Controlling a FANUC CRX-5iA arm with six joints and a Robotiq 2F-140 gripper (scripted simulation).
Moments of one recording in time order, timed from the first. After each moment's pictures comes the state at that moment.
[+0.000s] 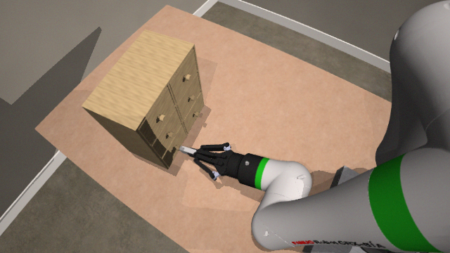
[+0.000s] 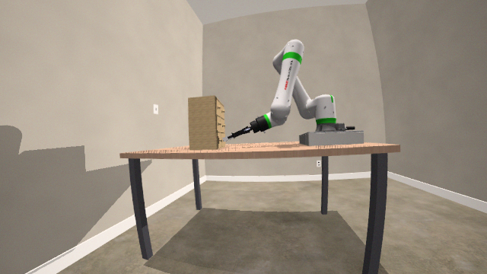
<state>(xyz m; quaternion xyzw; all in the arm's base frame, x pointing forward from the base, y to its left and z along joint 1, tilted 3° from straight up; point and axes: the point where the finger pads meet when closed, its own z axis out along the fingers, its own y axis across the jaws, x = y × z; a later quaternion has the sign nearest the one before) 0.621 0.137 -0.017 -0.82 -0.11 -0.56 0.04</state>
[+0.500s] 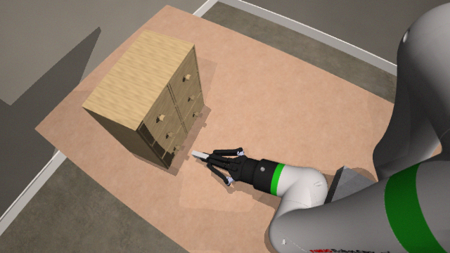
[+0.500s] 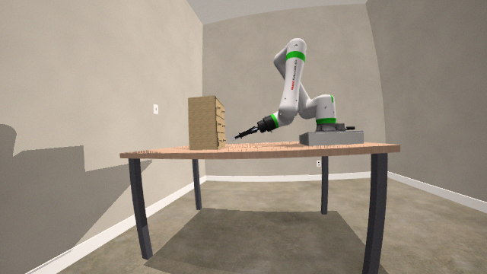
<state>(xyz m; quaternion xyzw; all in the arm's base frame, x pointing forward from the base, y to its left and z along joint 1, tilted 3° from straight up) 0.578 0.124 -0.017 -0.82 -0.11 -0.56 0.04</state>
